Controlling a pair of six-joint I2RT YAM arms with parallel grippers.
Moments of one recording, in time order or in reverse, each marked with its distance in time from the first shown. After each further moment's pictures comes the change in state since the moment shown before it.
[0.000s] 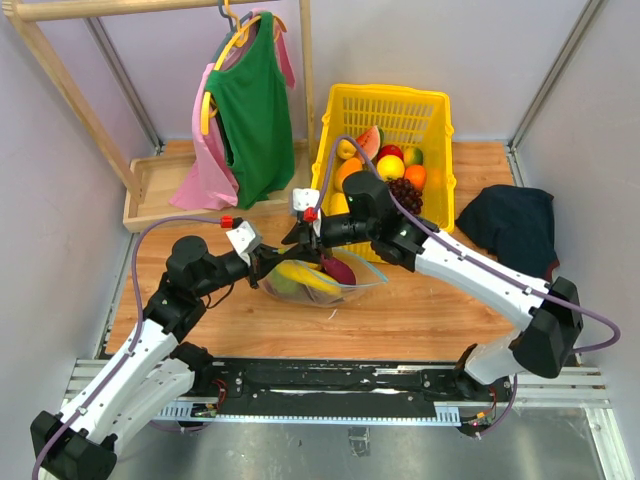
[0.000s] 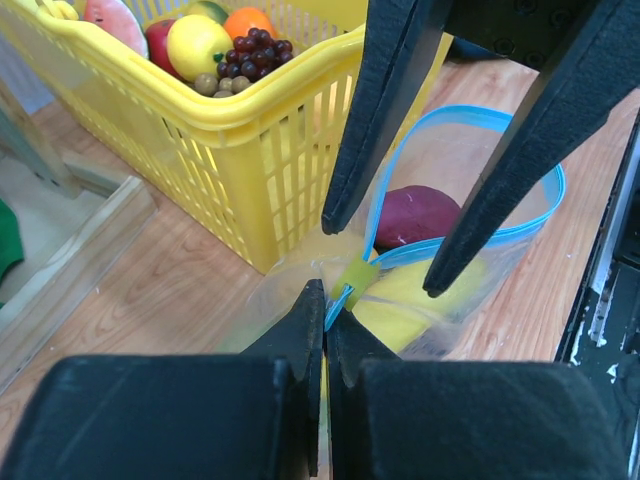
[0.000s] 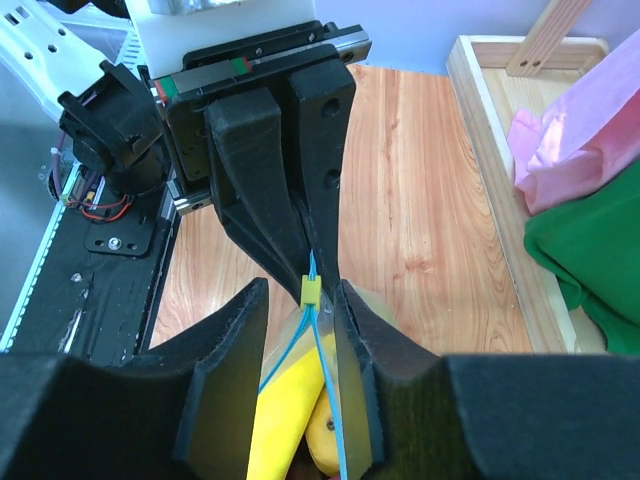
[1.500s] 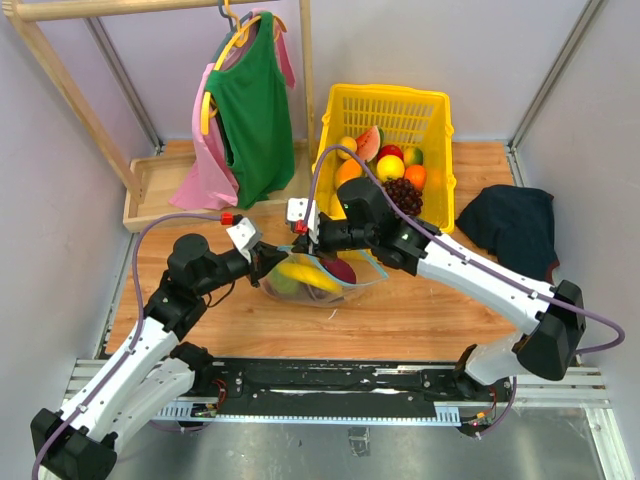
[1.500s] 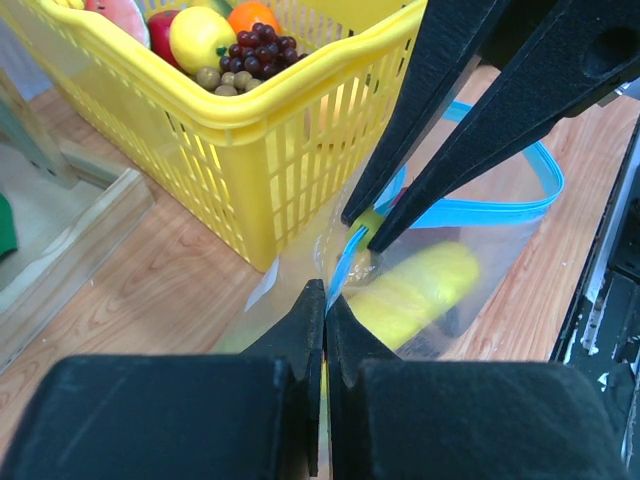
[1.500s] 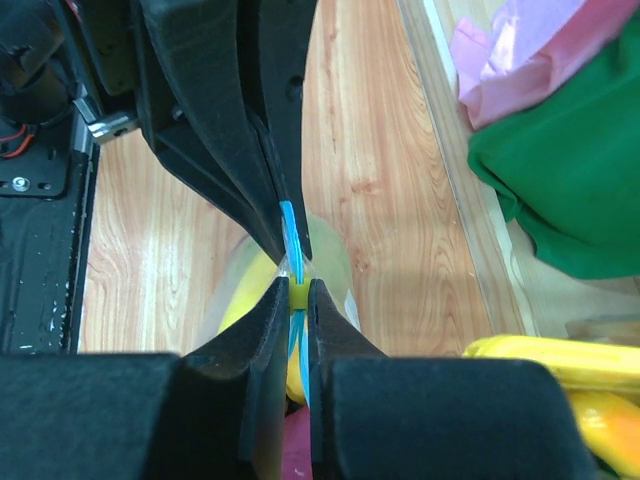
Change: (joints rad) left arm 0.000 0.015 0.013 -0.007 -0.025 -0.029; right arm 0.032 -0.011 0.023 -0.152 0.239 -0.133
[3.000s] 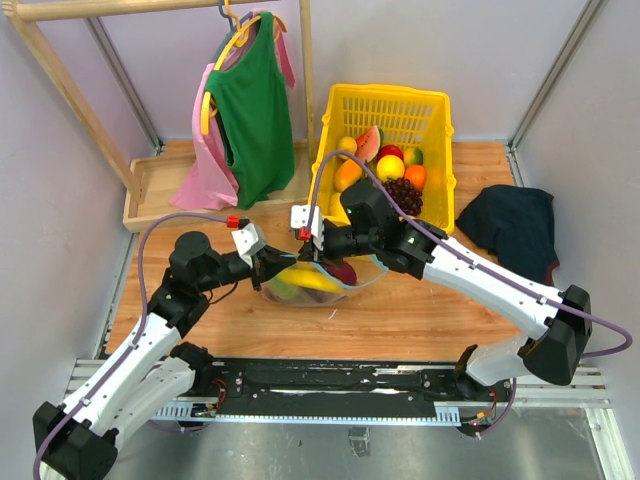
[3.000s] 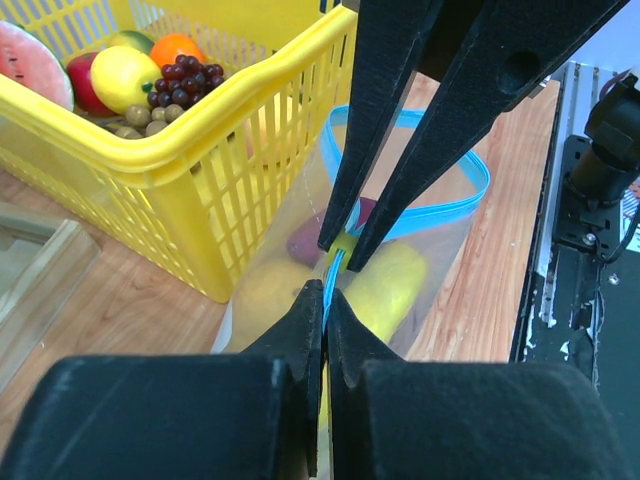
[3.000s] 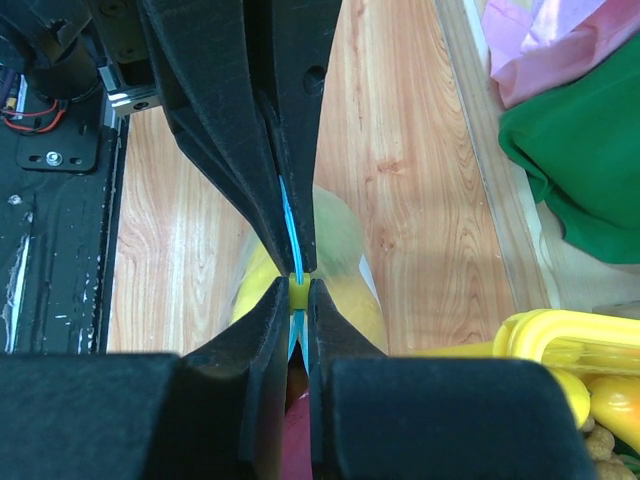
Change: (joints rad) left arm 0.000 0.036 -0.002 0.064 0.189 0.030; right arm 0.012 -0.043 -0.019 -0.082 0.002 0.002
